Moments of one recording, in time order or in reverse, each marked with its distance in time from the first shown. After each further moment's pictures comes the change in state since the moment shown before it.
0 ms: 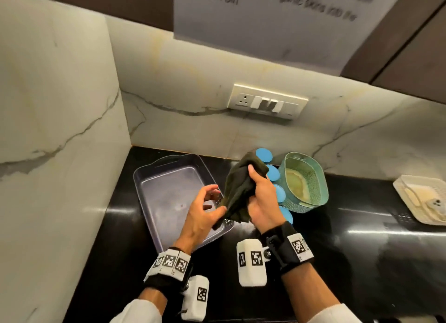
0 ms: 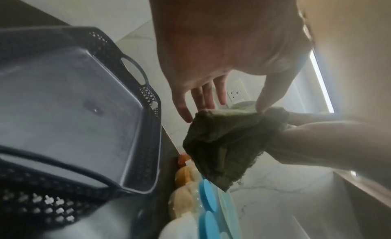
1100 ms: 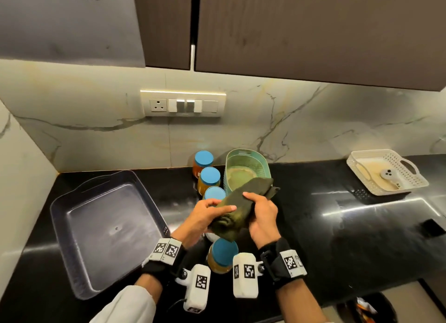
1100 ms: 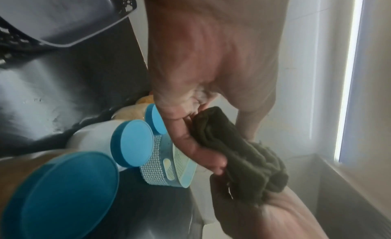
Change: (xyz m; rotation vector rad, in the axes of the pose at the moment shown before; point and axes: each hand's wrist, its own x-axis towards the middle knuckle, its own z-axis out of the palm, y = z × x) left_hand 0.050 0.027 0.204 -0.150 -0.283 -0.462; right_hand 0.055 -0.085 -0.193 0.129 0.321 0.013
